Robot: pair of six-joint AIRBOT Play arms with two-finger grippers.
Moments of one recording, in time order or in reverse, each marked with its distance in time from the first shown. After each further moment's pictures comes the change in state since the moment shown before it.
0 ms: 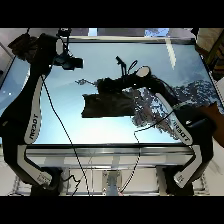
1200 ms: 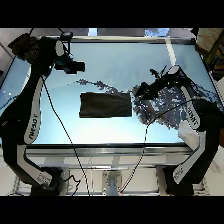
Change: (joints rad) left arm 0.003 0.003 -0.021 -0.103 -0.021 -0.006; right arm -0.455 -0.111 0.013 -0.359 0.431 0.187
